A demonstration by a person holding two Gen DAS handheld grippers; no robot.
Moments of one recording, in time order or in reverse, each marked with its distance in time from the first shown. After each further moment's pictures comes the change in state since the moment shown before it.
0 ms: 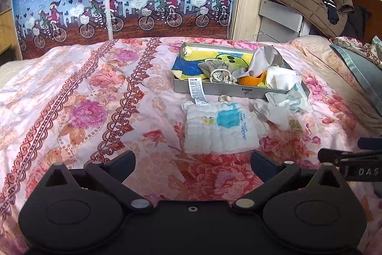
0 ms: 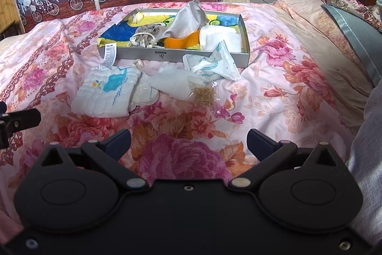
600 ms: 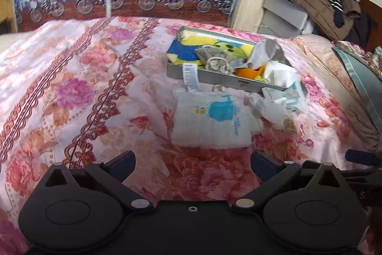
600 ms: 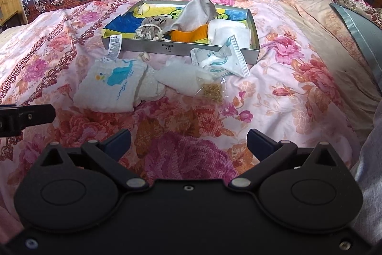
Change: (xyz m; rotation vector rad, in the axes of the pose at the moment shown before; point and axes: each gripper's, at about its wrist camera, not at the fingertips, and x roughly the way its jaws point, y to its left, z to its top) left arm 0.024 0.004 0.007 -0.106 0.093 -0.042; right arm 0.015 0.011 0.006 -0.031 0.041 0.017
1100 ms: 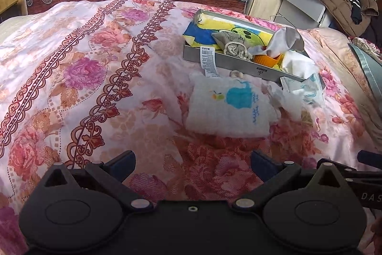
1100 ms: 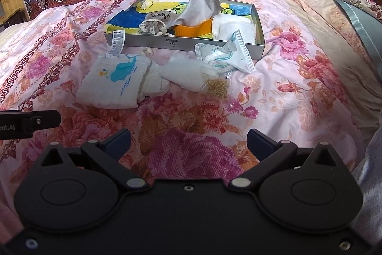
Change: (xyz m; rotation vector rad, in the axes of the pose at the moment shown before) left arm 0.014 0.009 -0.002 -0.038 0.070 0.049; right arm 0.004 -0.003 -0.001 -0.005 0.024 0.023
